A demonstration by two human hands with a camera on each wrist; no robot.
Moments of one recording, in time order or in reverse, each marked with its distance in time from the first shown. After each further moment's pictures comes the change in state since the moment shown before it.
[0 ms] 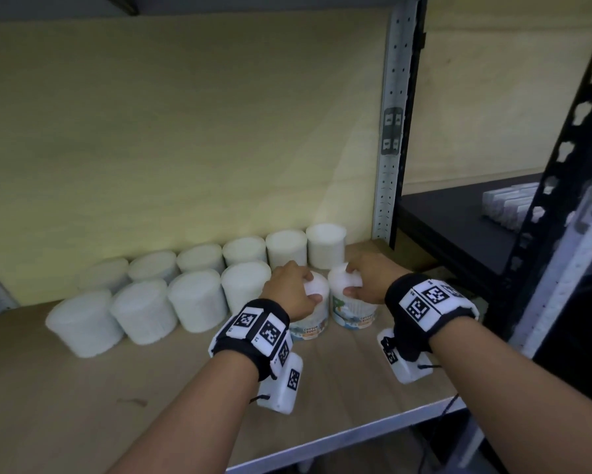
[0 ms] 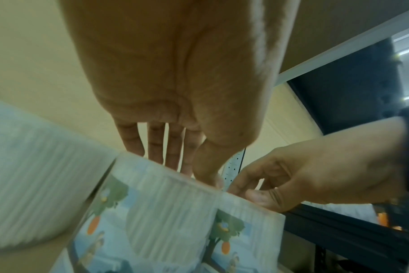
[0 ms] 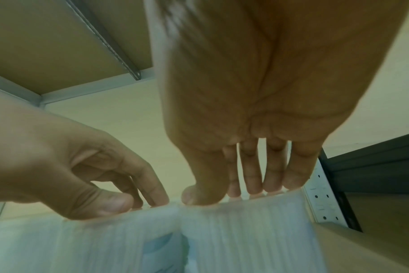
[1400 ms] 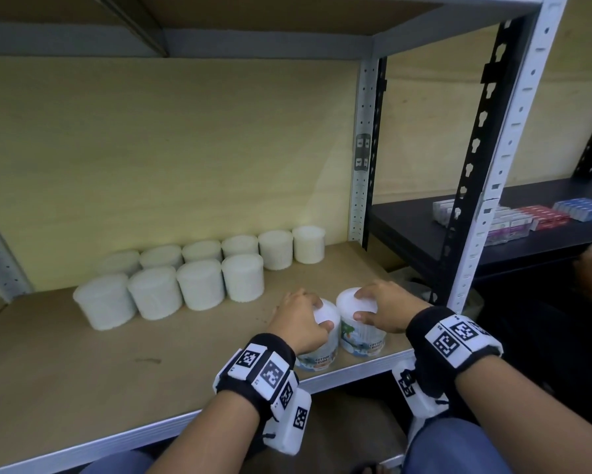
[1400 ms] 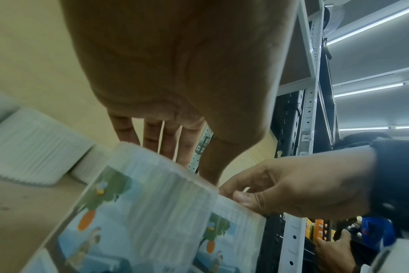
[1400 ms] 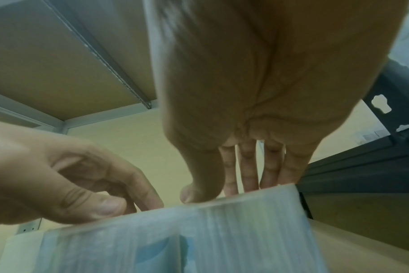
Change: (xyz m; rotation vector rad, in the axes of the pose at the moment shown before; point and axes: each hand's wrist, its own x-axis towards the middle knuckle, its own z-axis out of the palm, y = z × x) left_hand -0.131 0.044 0.013 -0.035 -0.001 0.099; right_hand -0.132 0.017 0.015 0.136 -0.008 0.037
